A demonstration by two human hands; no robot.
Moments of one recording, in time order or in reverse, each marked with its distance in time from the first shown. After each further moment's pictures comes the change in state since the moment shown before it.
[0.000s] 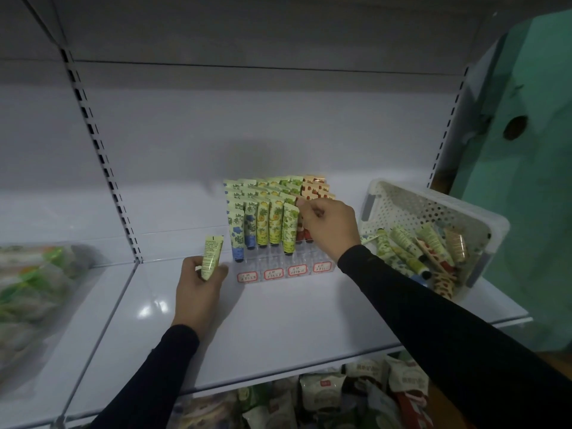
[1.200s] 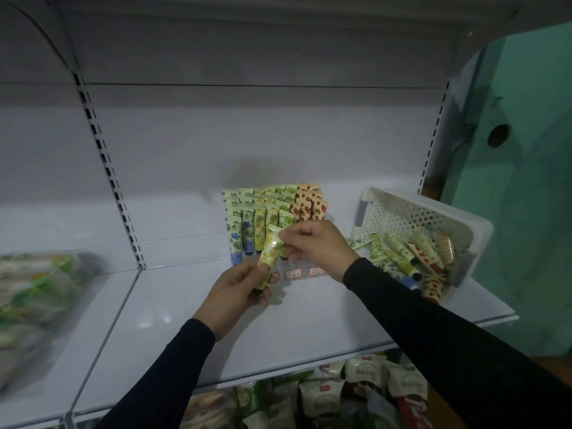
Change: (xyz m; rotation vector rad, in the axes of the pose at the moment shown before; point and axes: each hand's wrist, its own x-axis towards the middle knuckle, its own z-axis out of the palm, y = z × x) left_hand -0.040 0.057 0.029 -0.249 -0.556 -0.170; right_hand -0.028 -0.016 -0.016 0.584 -0.404 0.268
